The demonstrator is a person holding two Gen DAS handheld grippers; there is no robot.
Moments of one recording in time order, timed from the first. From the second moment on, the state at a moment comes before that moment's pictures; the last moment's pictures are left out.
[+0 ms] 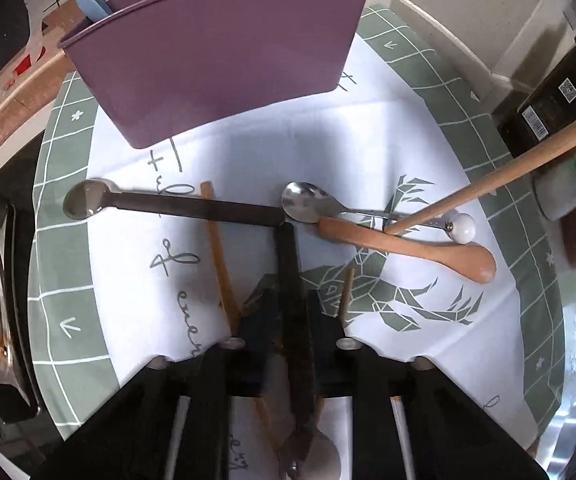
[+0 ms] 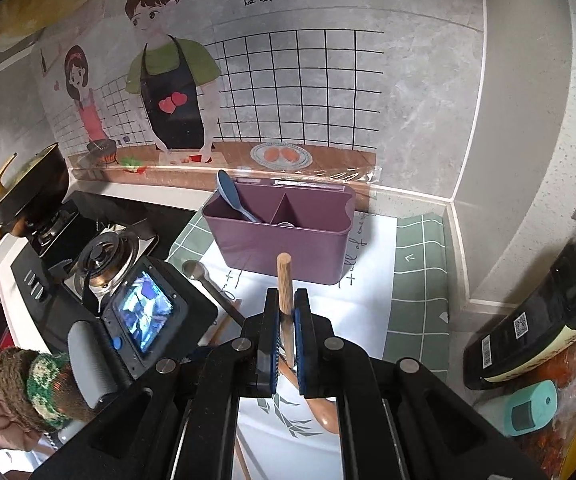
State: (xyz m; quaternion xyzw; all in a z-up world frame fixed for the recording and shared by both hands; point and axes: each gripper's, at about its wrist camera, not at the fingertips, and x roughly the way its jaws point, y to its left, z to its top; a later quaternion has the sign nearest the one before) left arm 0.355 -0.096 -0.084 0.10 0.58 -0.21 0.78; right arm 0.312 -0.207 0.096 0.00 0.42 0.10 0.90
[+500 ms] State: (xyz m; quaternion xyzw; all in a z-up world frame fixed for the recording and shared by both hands) left arm 0.298 -0.024 0.073 -0.07 0.35 -0.24 0.90; right arm 0.301 -0.206 0.133 0.02 0.39 0.10 0.91
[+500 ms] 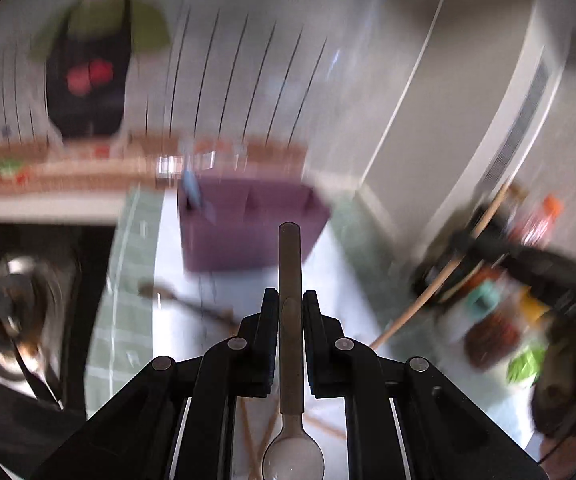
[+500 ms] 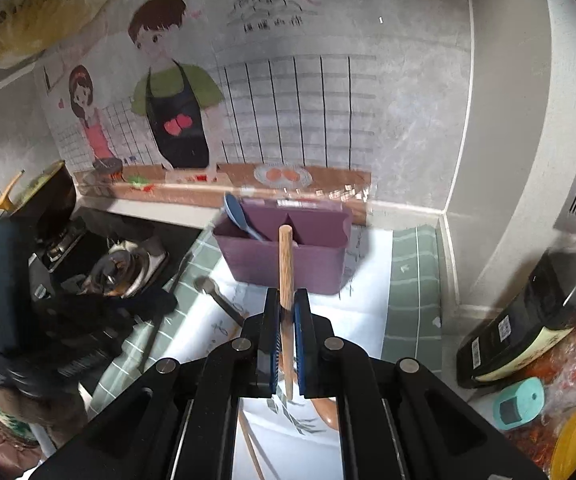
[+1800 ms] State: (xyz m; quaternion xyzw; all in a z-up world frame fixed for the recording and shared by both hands) left arm 0.484 -0.060 0.056 -0.09 0.17 -0.10 0.98; right arm 0.482 -0.211 0.123 0.01 0.36 0.11 0.93
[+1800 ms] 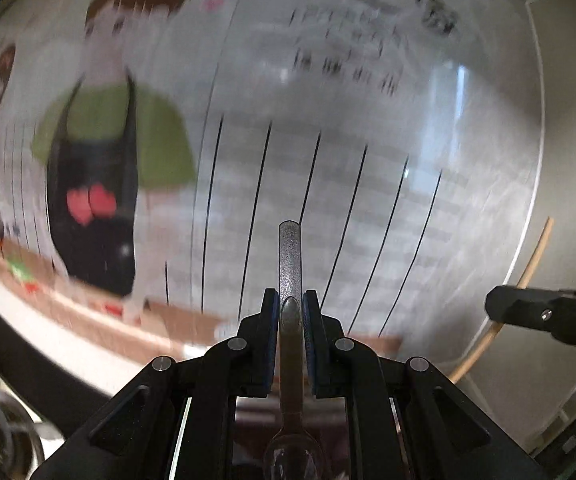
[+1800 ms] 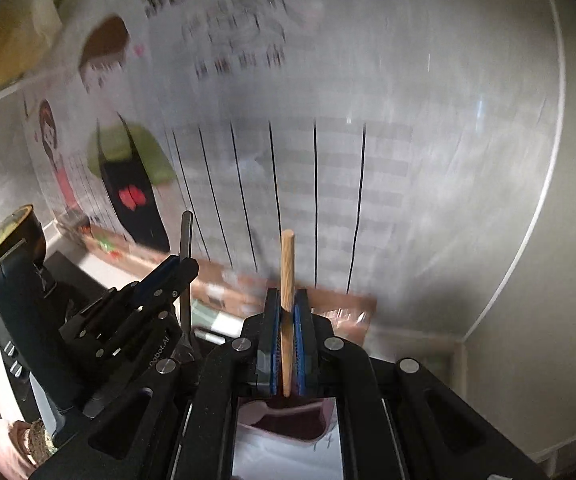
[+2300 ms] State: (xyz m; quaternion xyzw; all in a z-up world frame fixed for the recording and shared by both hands) left arm 0.462 -0.022 0.049 -0.11 0.26 -0.06 0.96; right arm 0.452 -0.216 0.064 0.00 0.42 0.11 0.90
